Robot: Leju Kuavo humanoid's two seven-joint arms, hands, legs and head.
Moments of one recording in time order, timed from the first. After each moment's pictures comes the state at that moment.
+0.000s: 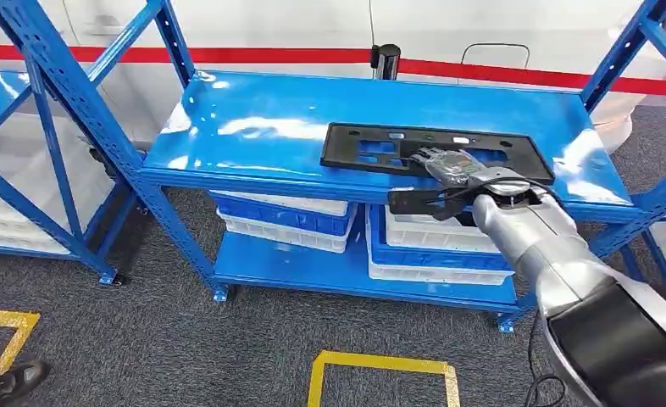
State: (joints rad) left arm -0.05 -0.14 0.65 -0.20 -0.30 0.21 -0.65; right arm -1.16 -0.08 0.93 -0.30 0.82 0.16 -0.18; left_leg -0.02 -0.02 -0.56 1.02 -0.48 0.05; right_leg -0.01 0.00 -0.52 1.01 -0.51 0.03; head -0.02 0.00
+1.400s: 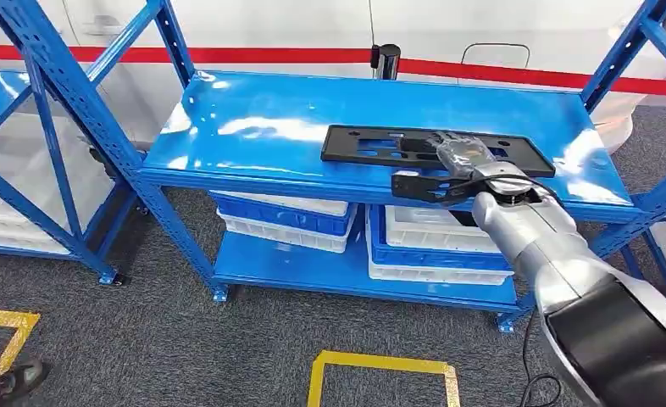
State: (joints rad) left arm -0.05 -0.15 0.65 -0.20 -0.35 0.20 -0.64; right arm -1.17 -0.08 0.90 -0.28 0.83 0.04 -0.05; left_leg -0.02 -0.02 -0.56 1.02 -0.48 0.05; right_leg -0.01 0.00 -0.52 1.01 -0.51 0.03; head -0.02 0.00
